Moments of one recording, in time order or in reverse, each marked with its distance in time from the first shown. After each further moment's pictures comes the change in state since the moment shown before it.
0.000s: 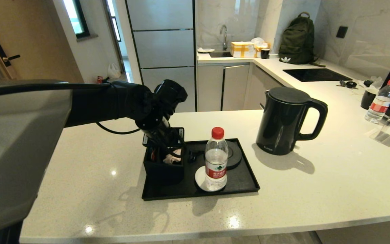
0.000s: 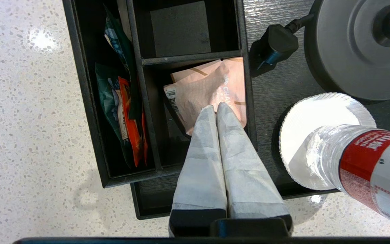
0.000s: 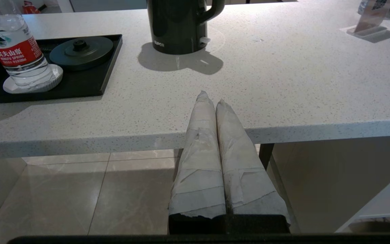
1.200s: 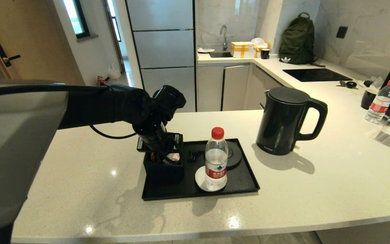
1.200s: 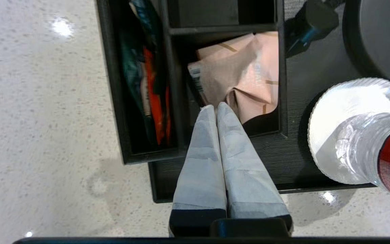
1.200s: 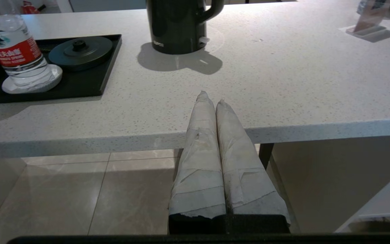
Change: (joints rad) left arm -0.001 -0.029 0.083 0.010 0.055 -0.015; right arm 0.000 0.000 0.000 0.000 0.000 0.000
